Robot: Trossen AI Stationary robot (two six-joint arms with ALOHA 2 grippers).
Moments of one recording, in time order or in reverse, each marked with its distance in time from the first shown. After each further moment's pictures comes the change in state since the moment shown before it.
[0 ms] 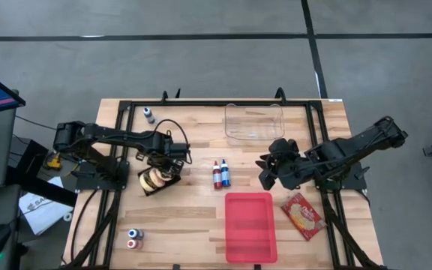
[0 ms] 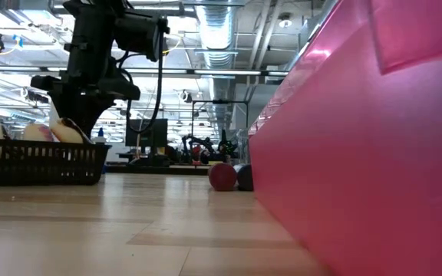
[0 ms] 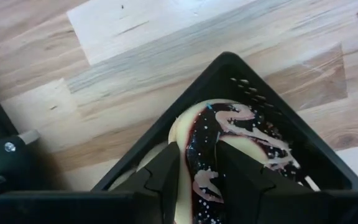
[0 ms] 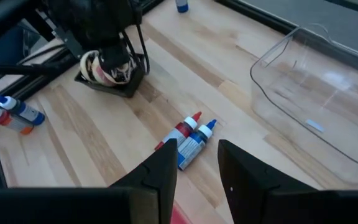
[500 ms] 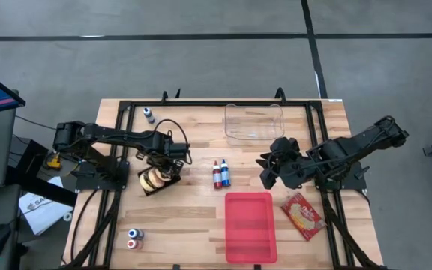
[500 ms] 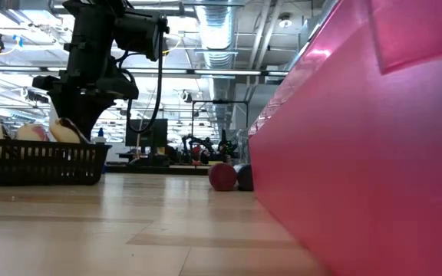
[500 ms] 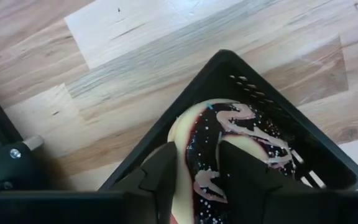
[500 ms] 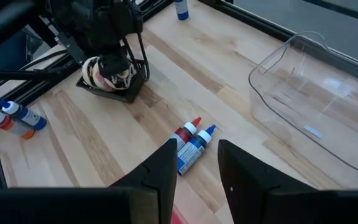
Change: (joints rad) left arm 0.000 -0.001 0.000 0.001 0.000 0.045; right arm 0.007 -0.009 0.000 0.004 0.020 -0.009
